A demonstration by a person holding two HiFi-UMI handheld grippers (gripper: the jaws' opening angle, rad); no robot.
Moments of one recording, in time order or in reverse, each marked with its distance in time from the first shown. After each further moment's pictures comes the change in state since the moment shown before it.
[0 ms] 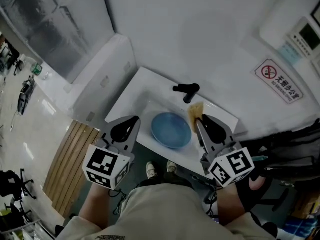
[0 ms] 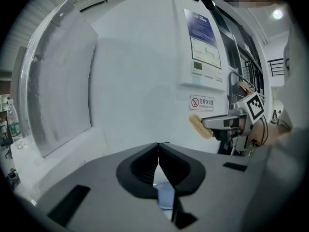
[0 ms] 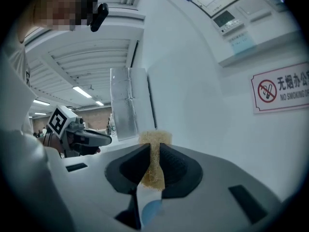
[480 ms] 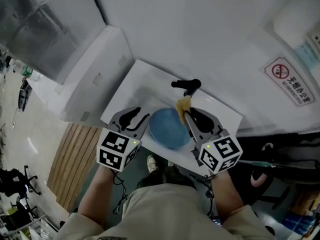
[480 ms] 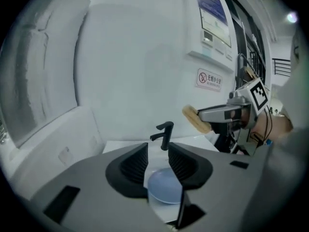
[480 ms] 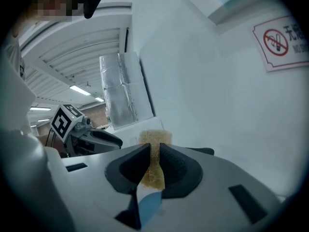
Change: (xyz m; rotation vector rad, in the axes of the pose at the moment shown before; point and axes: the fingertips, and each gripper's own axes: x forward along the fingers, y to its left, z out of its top) left arm 0.097 0.012 -0.070 -0.014 0.217 -0.054; right arm 0.067 -0.039 -0.067 0.079 0.129 0.044
